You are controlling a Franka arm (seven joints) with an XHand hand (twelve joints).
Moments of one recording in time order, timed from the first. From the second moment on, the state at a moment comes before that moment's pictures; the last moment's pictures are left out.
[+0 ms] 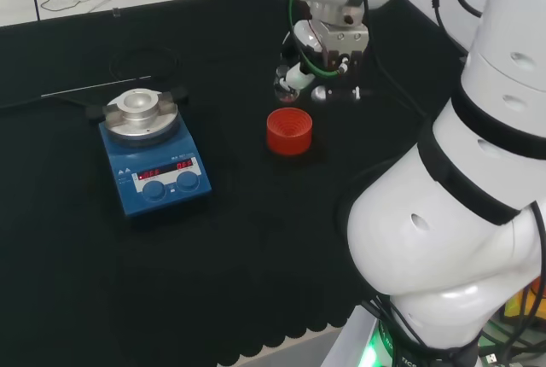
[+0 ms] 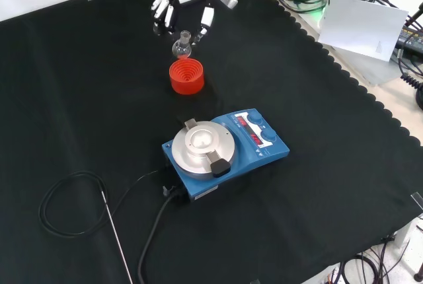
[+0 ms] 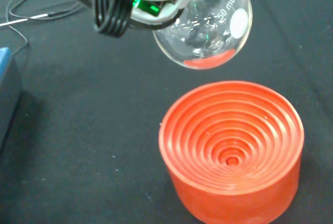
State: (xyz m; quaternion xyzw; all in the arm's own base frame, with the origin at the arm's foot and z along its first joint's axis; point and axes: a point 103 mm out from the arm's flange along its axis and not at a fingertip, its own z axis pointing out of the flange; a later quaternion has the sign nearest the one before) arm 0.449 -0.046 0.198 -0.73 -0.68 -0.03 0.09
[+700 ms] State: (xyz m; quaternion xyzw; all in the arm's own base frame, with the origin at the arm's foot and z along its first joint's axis) arm 0.457 0.008 0.235 -0.70 -0.71 -0.02 0.08
